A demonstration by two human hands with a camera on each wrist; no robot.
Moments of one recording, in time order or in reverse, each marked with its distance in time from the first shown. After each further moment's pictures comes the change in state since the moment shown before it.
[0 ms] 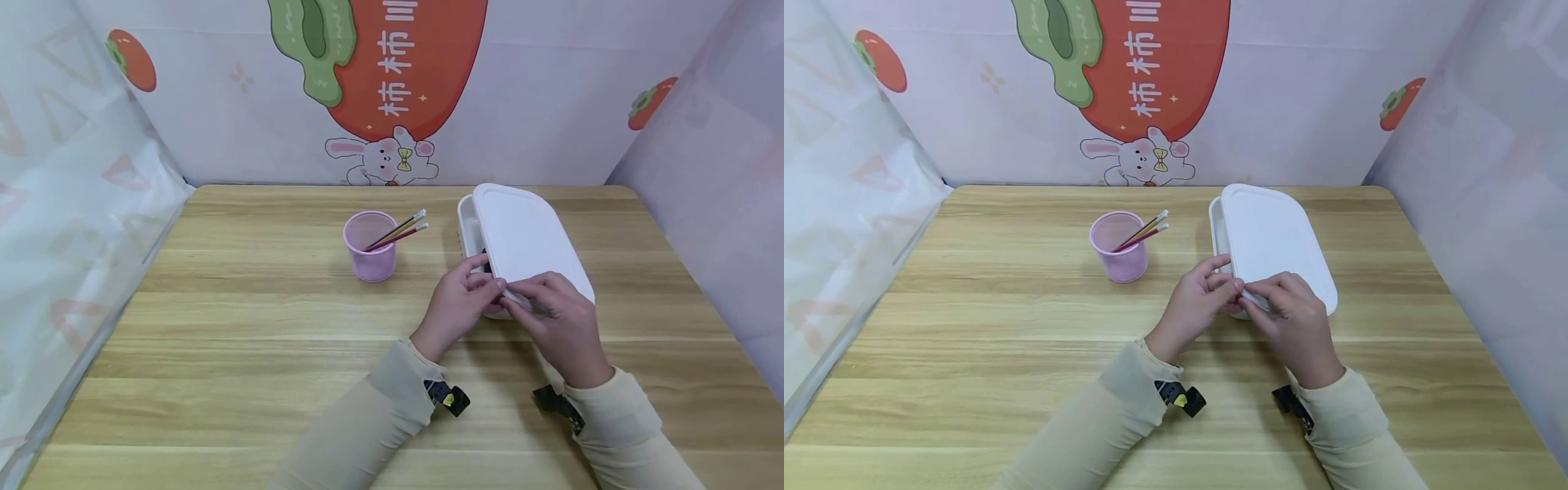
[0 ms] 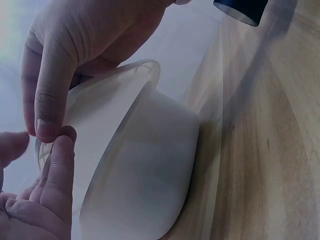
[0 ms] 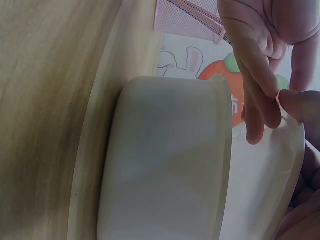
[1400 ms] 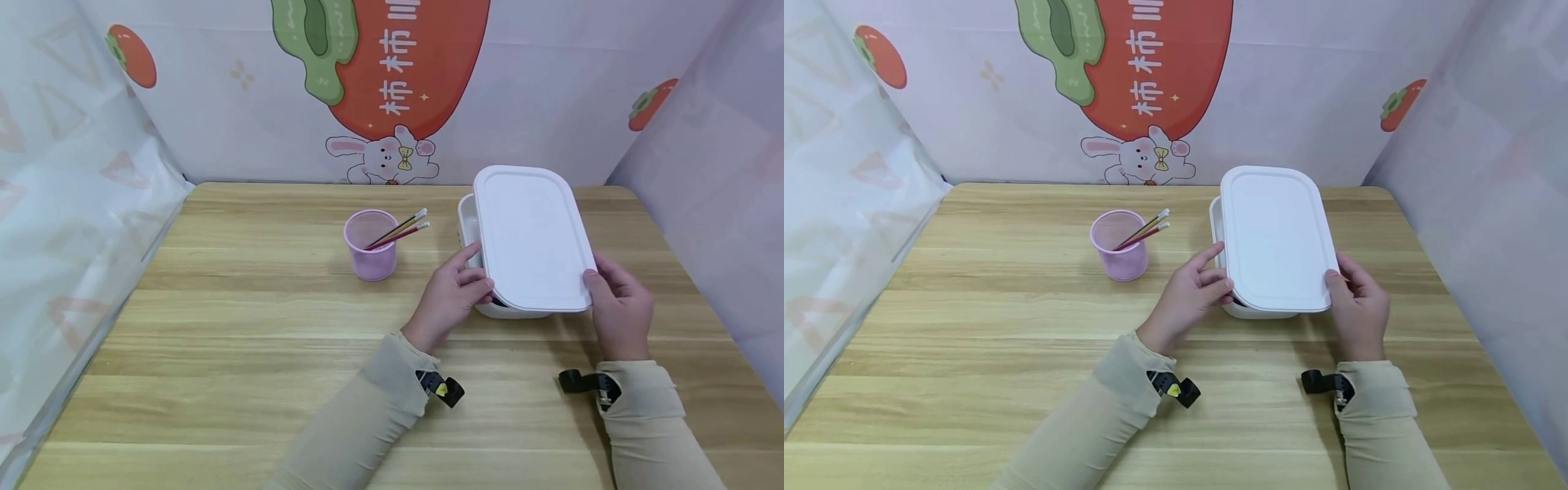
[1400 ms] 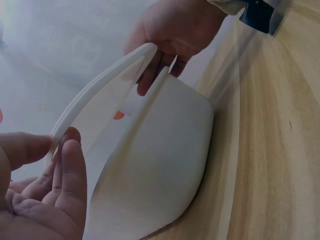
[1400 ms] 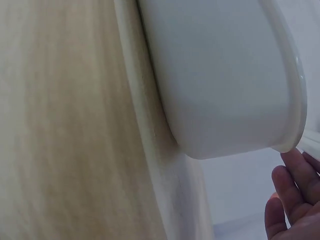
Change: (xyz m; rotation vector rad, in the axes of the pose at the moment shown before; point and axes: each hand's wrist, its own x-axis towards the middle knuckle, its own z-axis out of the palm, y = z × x) left_hand 0.004 0.006 -0.010 -0.019 0.049 -0.051; right_hand -0.011 0.068 -0.033 0.236 0.260 0.977
